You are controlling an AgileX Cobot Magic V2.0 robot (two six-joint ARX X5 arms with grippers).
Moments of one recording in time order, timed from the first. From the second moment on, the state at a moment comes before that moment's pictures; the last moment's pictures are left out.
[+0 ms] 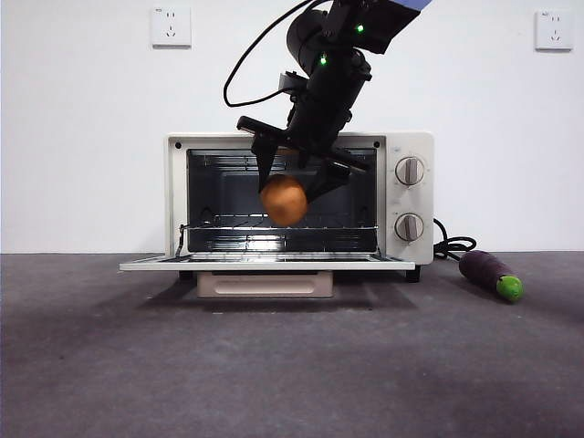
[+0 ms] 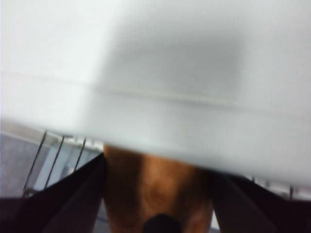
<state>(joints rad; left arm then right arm) -0.66 0.73 1.21 -1.19 -0.26 -0.16 0.54 2.23 1.99 -0.50 0.02 0.35</state>
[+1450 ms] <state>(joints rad) -0.66 0.73 1.21 -1.21 -0.26 -0.16 0.55 2.24 2.13 -0.70 0.04 0.37</state>
